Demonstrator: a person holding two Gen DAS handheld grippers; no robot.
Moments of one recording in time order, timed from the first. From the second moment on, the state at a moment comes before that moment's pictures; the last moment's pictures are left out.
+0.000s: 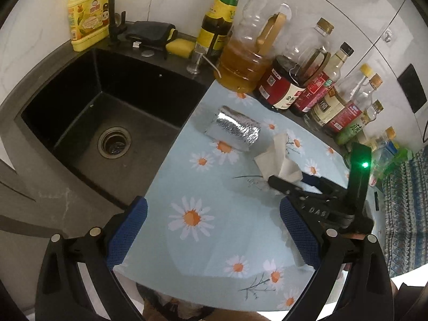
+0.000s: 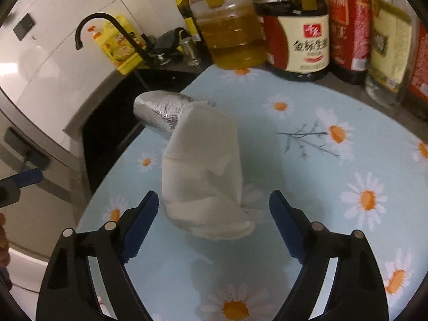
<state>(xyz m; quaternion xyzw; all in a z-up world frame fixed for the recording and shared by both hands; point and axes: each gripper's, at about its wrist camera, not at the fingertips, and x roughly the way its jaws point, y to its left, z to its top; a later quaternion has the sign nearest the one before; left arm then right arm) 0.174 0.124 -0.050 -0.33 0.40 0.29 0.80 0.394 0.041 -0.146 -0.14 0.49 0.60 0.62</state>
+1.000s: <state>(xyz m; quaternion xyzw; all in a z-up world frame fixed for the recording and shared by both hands) 0.303 0.132 -0.086 -0.19 0.50 0.26 0.80 0.446 -0.051 -0.115 -0.03 0.48 0.63 0.61</state>
